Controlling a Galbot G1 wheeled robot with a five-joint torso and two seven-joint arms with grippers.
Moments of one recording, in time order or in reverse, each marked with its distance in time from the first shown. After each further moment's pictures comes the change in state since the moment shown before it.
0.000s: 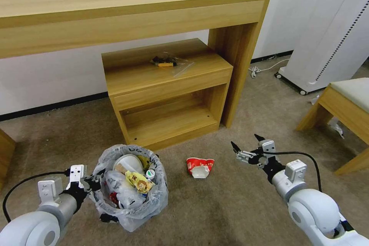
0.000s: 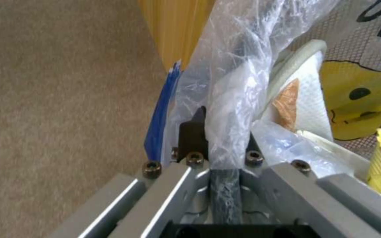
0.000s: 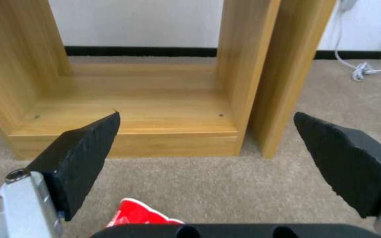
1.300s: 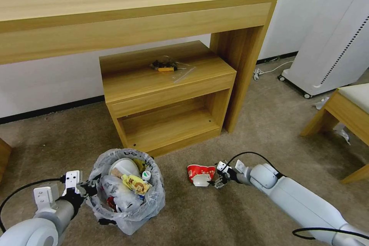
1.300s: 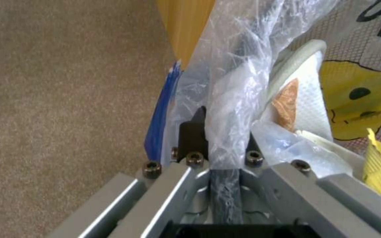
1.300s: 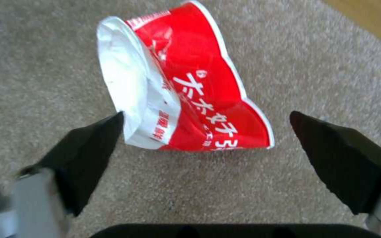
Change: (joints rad) left arm 0.026 -0.064 -0.030 0.011 0.032 0.000 0.017; right arm 0.756 -0.018 -0.789 -0.899 -0.257 0.075 -0.511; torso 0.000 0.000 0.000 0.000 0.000
